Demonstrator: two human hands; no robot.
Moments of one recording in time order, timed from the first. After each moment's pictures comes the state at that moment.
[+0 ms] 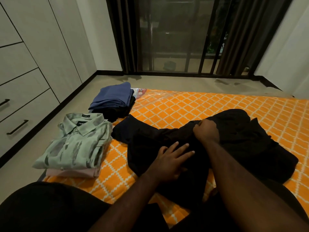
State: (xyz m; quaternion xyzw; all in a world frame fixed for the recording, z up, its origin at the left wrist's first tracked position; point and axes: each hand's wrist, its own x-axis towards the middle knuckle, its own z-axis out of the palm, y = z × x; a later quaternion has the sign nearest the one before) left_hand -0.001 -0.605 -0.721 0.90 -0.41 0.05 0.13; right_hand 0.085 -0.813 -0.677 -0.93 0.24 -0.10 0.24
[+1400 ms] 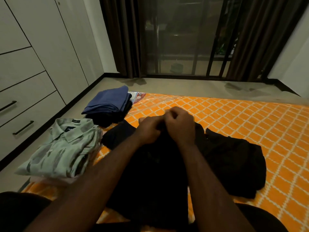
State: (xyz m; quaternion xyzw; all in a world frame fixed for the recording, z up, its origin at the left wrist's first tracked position) left_hand 0.136 -0.606 -0.634 0.91 -0.28 0.03 0.31; right_hand 0.082 -0.753 -0.603 -0.84 0.01 -0.25 0.48
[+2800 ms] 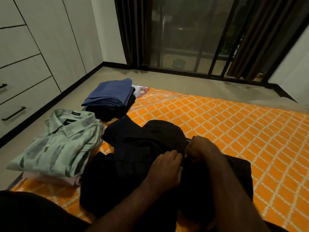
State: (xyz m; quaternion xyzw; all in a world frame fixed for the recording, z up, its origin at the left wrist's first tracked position) left_hand 0.030 -0.641 -0.713 0.93 -0.29 0.12 0.17; right_hand 0.098 -0.796 -0.638 -0.95 0.13 0.25 0.11
